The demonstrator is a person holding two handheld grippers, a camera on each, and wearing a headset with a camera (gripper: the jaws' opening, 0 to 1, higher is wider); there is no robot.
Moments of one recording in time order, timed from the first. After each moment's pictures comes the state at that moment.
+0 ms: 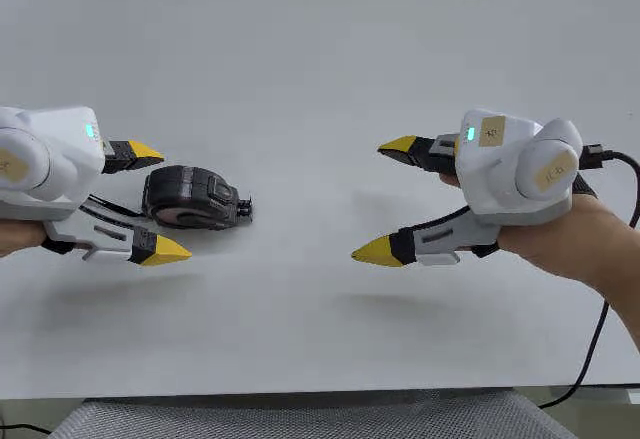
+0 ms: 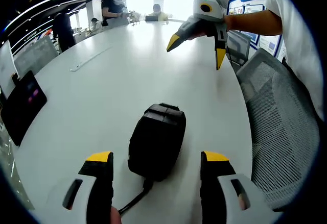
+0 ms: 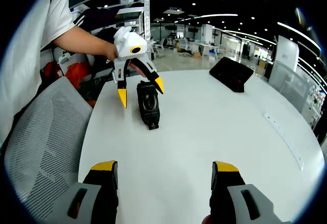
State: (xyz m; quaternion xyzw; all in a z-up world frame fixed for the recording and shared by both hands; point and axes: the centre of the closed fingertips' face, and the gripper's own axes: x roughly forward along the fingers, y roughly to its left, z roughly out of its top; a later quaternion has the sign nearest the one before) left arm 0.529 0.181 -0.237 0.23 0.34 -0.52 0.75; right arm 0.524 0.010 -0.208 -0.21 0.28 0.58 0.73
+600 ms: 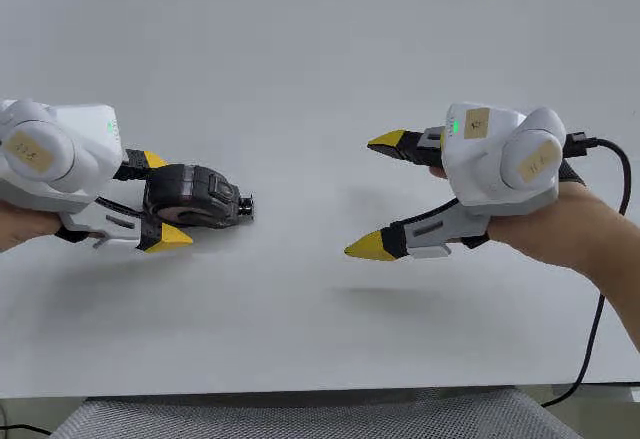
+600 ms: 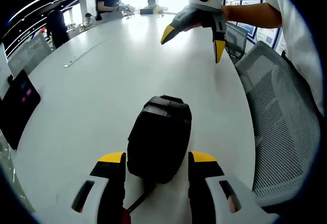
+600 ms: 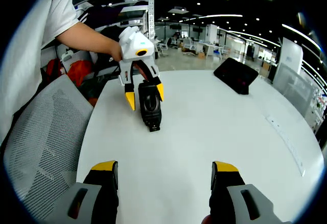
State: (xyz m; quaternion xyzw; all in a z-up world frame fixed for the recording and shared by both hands) left arm 0.530 0.180 -0.252 0.25 0.36 -0.53 0.73; right arm 0.527 0.017 -0.211 -0.22 0.27 0.59 0.72
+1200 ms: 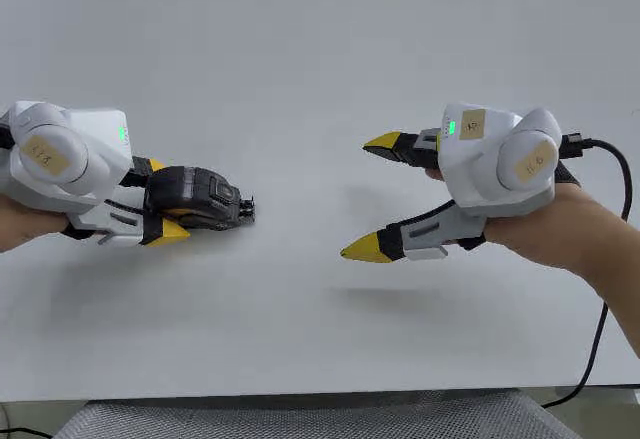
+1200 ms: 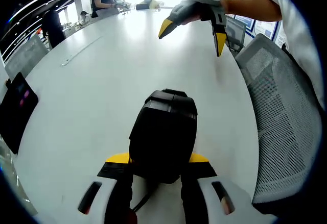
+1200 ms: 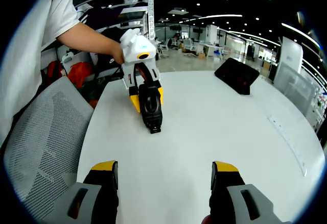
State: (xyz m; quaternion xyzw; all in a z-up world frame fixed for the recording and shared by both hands) left arm 0.534 0.183 -0.259 0.27 0.37 -0.53 0.71; right arm 0.527 0.021 -0.212 -0.21 0.27 0.60 0.72
